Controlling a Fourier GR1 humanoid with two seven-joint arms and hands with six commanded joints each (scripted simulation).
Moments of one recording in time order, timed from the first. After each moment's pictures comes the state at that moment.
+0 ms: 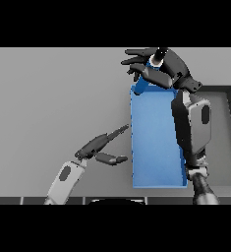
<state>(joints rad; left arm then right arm) -0.18 0.03 -0.42 -1.61 -0.10 -0.39 0.13 -0.99 -0.22 -0.12 -1.48 -0.47 0.35 0.50</state>
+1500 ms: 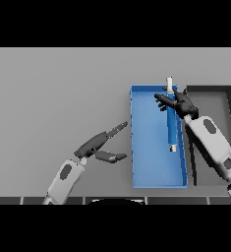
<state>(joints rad) -0.20 0.04 -0.41 -1.57 -0.14 -0.36 0.06 -0.72 -0.67 0.61 -1.15 -0.85 -0.23 0.61</state>
